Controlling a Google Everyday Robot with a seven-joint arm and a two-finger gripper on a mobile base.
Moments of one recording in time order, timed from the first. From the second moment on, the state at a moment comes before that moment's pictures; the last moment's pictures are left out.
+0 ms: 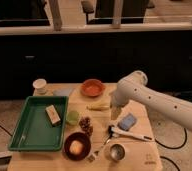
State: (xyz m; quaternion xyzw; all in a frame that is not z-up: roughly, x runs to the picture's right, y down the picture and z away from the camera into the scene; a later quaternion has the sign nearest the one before) arm 0.101 0.101 0.792 -0.23 -0.11 0.03 0.97
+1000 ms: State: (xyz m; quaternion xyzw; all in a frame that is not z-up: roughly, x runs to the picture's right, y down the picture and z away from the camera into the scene) arm 0.089 0.102 0.837 -0.25 -0.12 0.05 0.96
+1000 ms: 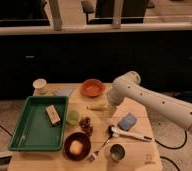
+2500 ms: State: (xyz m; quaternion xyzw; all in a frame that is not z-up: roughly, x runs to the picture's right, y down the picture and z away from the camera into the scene) arm 0.092 0.110 0.860 -0.26 -0.13 0.08 0.95
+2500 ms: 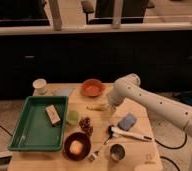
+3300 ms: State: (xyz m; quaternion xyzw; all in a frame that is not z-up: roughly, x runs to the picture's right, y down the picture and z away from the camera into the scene) arm 0.098 0.112 0.869 -0.27 -0.13 0.10 0.95
